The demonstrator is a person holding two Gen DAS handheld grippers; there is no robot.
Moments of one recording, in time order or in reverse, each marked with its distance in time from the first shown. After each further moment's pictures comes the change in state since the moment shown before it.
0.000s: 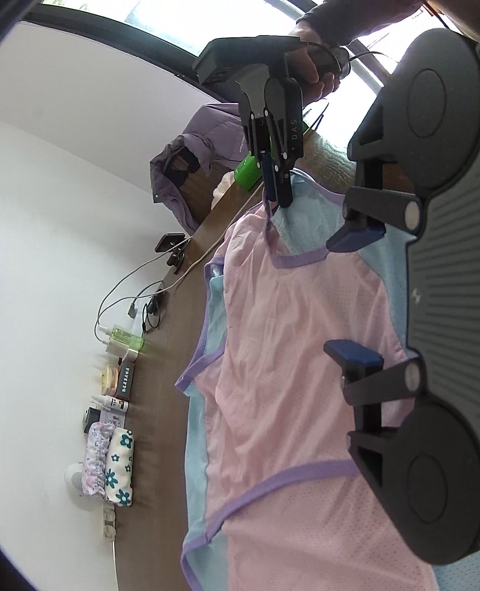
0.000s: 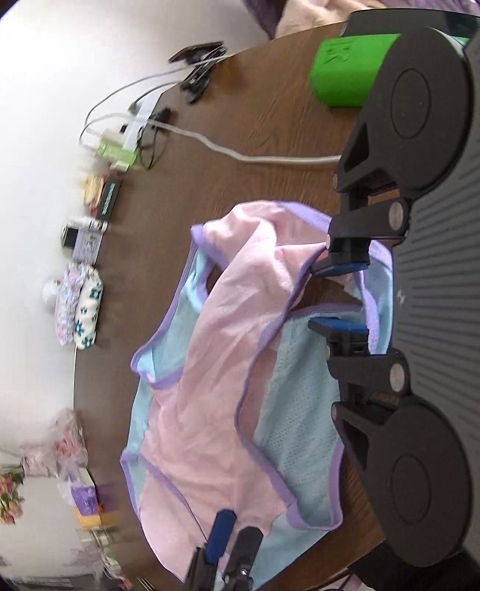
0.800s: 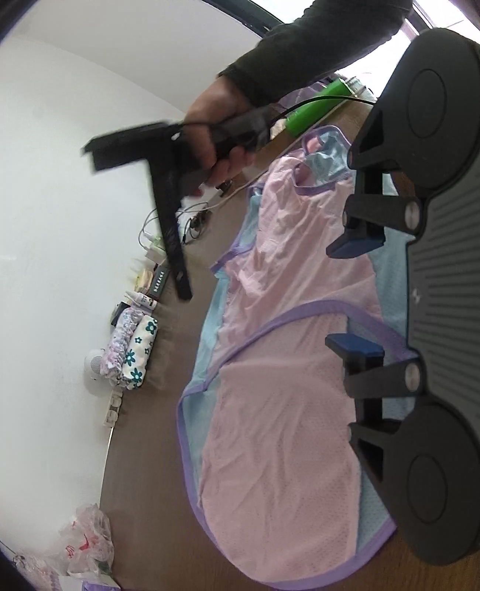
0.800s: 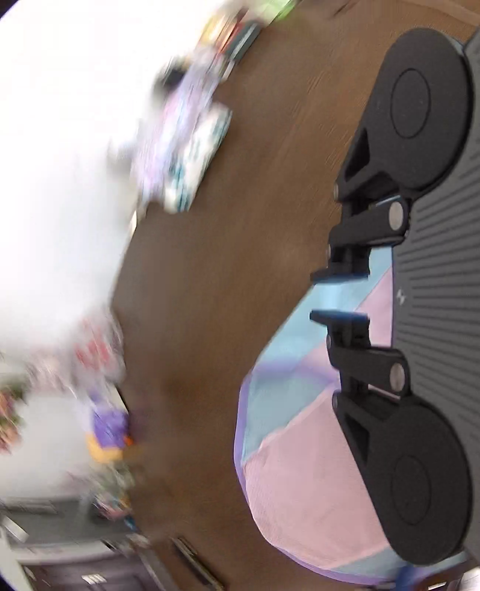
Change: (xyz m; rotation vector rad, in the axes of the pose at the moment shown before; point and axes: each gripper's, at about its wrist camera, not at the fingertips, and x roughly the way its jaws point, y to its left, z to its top) left arm -0.104 0.048 -0.012 -0.195 -0.101 0.175; right arm 0.106 0.110 0.202 -0.184 -0.028 0.179
